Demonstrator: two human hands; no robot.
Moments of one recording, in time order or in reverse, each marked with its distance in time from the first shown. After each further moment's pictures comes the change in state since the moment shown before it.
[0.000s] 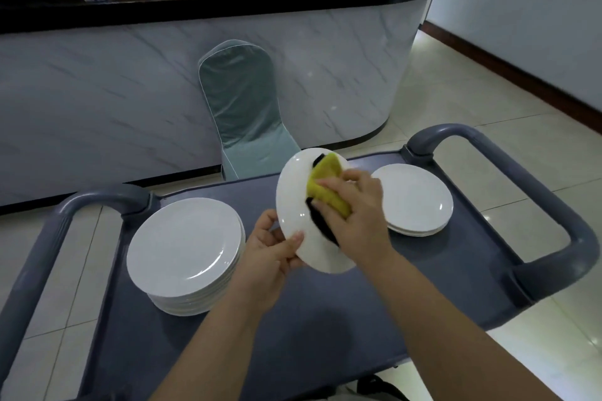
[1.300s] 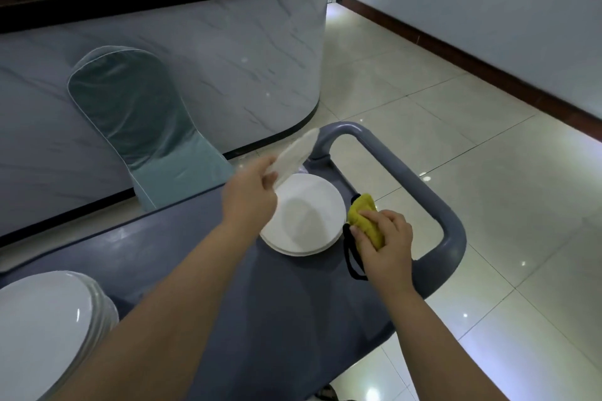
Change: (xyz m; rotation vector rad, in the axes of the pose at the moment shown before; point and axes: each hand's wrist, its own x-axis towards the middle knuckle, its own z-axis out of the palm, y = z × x) left_hand 0.188 -0.065 0.187 1.253 0.071 0.486; right_hand -0.036 0.191 -0.166 -0.086 0.237 0.489
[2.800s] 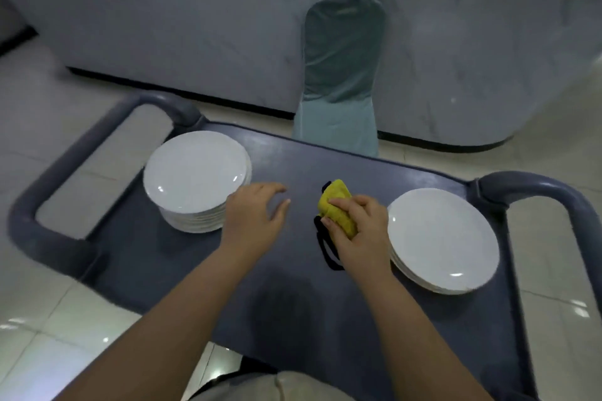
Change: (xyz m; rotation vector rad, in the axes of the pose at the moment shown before) left_hand -0.159 -0.113 -0.109 0.472 0.406 -0.292; right_hand -0.037 -0.099 0.154 0.184 -0.767 -0.485
